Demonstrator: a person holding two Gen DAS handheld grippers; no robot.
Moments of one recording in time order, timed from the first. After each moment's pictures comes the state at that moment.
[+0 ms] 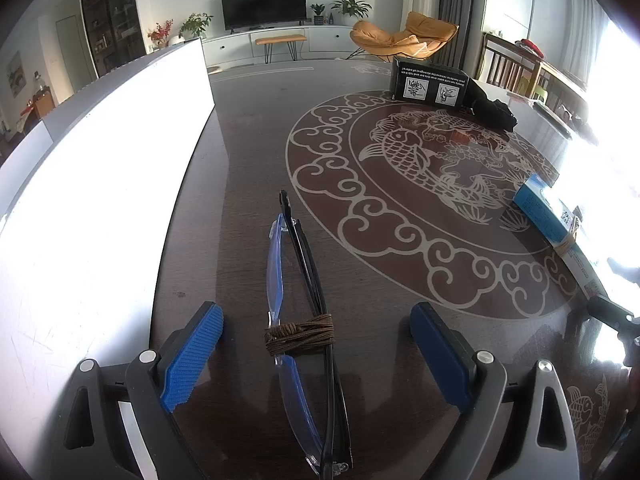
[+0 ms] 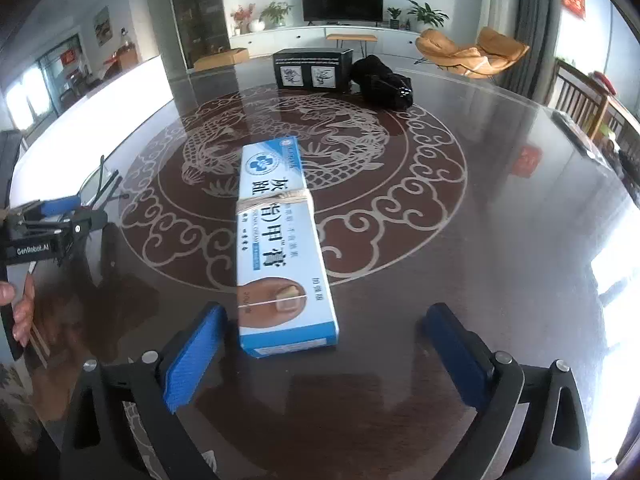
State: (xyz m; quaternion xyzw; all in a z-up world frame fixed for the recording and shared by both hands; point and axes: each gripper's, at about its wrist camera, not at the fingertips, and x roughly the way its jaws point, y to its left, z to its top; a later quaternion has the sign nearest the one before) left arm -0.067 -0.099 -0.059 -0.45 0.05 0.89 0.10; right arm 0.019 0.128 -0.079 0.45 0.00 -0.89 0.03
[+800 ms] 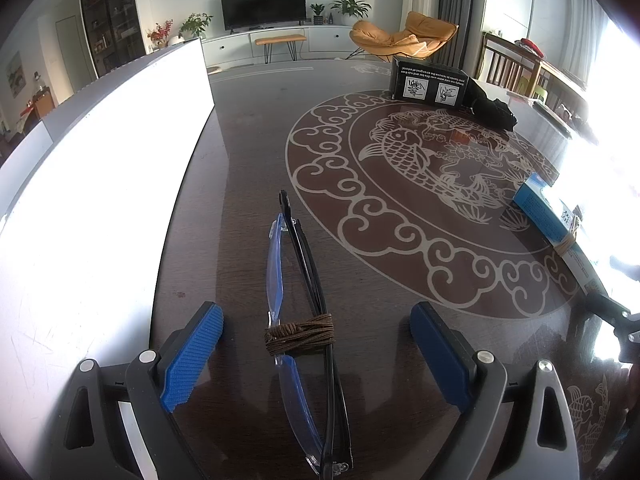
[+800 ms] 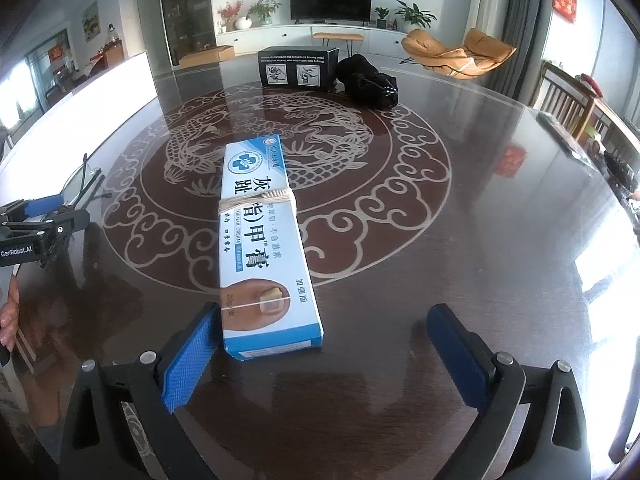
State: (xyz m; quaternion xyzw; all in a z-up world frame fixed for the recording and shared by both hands) left arm -0.066 -0.099 -0.059 -0.45 0.05 0.89 0.10; right arm 0.017 0.125 -0.080 0.45 0.02 -0.89 -0.01
